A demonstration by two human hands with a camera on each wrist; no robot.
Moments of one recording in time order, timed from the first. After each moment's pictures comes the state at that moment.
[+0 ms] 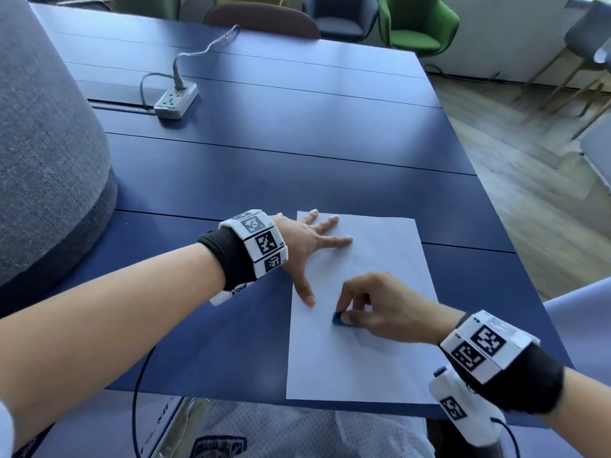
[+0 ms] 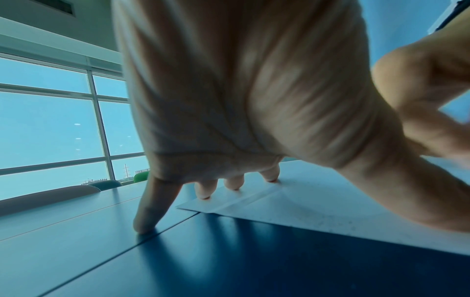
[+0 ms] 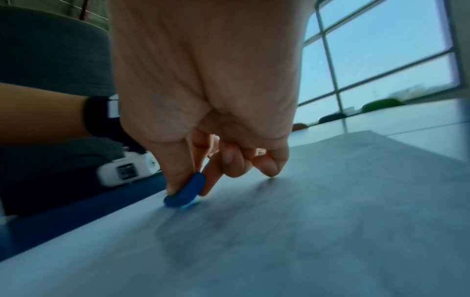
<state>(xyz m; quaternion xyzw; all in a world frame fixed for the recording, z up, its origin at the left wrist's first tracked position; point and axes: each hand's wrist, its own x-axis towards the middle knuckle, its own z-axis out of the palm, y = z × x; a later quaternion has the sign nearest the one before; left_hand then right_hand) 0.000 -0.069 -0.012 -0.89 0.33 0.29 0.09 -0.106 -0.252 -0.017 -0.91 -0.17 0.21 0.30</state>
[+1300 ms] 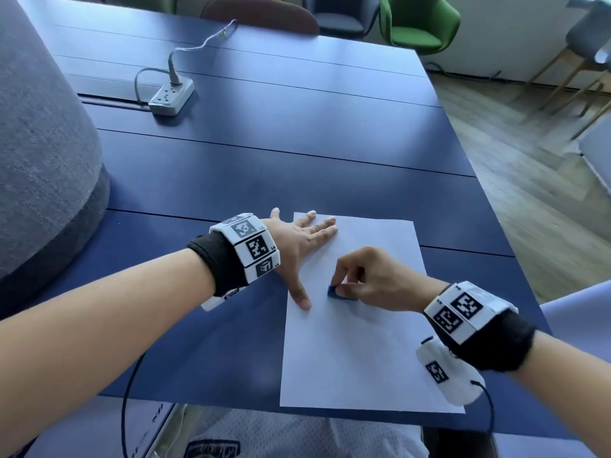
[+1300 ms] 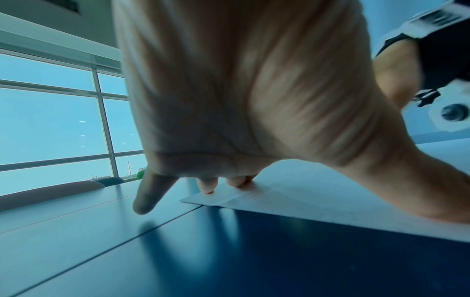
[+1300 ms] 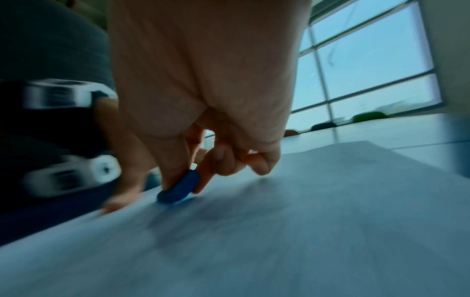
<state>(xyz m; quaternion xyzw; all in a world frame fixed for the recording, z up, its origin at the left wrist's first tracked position) 0.003 -0.063 -0.013 -0.89 0.33 0.31 0.07 -0.066 -0.251 -0.012 -0.92 -0.17 0.21 0.30</state>
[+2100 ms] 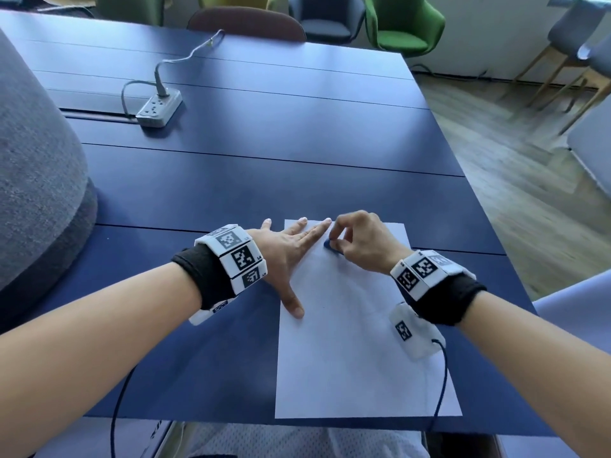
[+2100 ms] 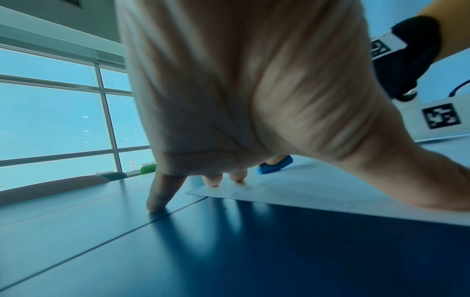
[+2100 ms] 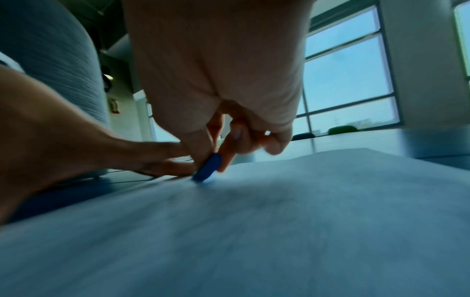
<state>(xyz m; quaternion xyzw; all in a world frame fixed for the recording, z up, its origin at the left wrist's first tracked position) 0.007 -0.058 -0.021 -0.90 0.31 0.31 0.00 -0.013 -0.250 -0.019 -0.95 -0.09 0.07 0.29</state>
